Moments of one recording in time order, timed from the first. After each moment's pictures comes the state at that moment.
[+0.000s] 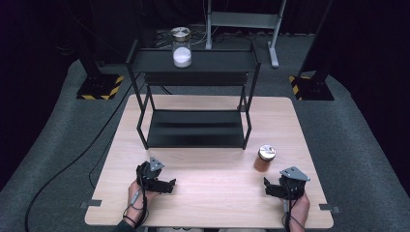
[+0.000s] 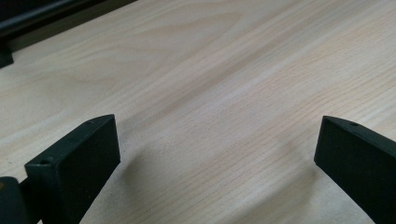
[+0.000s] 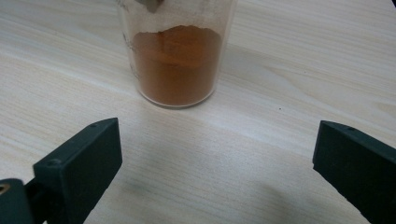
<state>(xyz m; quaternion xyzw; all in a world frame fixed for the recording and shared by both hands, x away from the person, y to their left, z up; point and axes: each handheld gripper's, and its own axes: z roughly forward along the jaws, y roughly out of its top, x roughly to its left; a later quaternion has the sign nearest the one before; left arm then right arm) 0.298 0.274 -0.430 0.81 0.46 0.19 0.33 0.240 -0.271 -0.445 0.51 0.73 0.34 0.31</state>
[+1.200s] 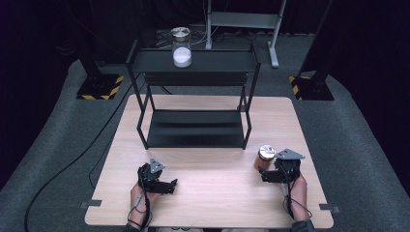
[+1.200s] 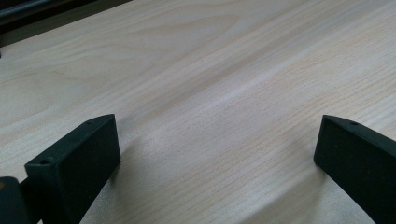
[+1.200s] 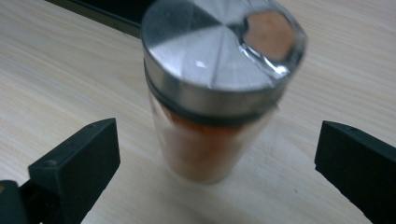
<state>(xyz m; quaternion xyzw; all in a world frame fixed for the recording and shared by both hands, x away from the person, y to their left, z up) 0.293 0.273 -0.438 0.80 0.46 0.19 0.34 0.296 -0.268 -0.394 0.46 0.77 0.34 0.26</state>
